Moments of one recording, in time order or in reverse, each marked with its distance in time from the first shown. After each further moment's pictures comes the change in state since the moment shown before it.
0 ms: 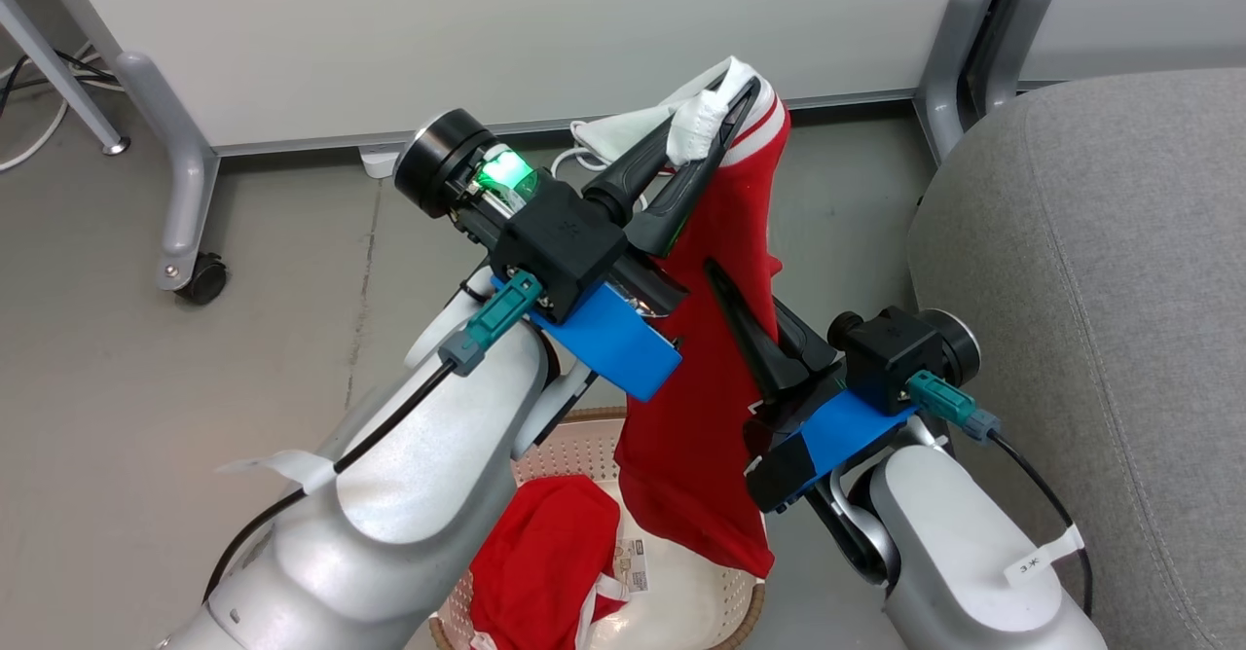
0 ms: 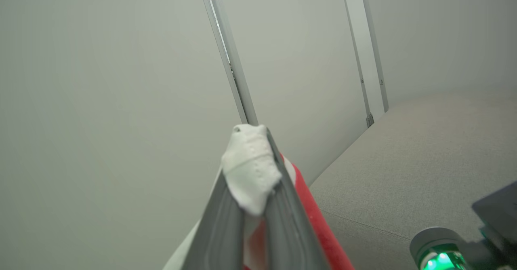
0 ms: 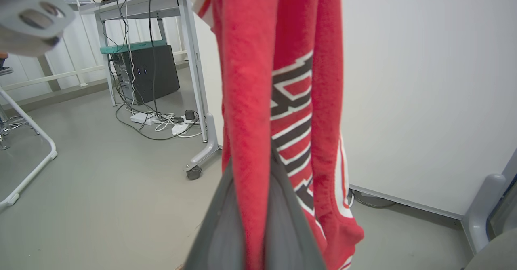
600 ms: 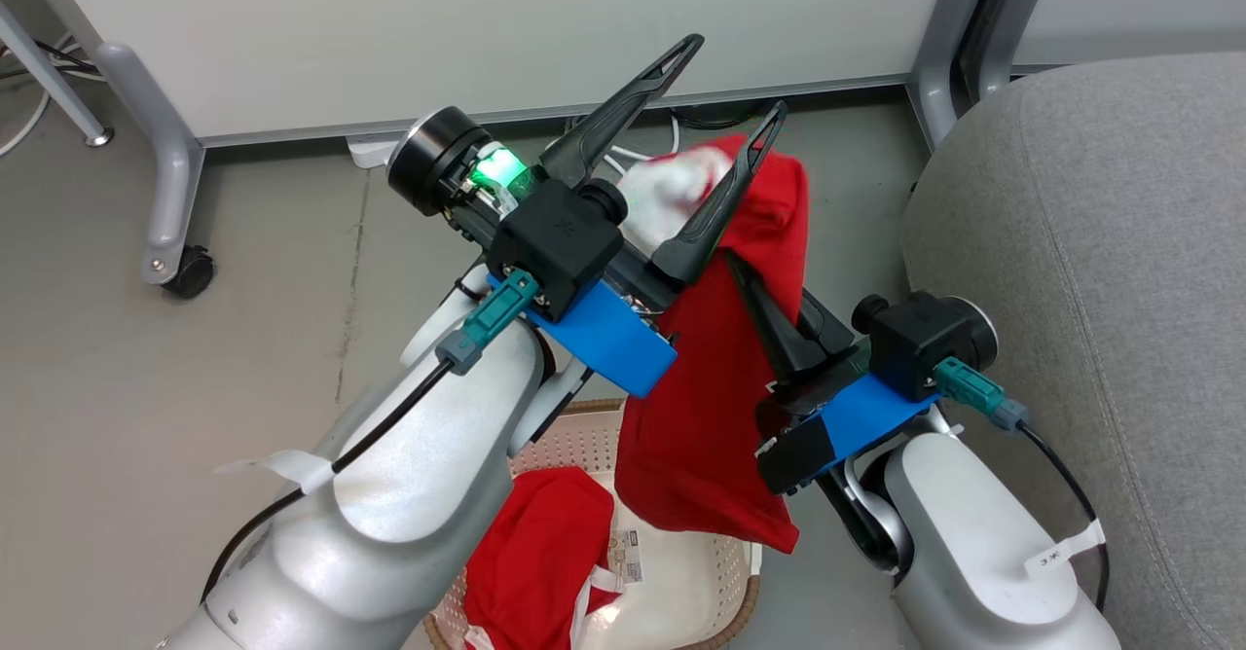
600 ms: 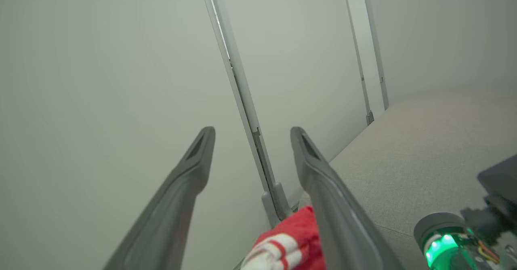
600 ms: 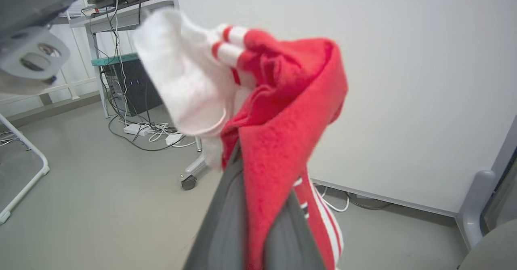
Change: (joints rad) left arm 0.002 0.000 0.011 0.002 0.012 0.000 0.000; right arm 0.000 0.000 -0.028 -0.032 0.016 0.000 0.000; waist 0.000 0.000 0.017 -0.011
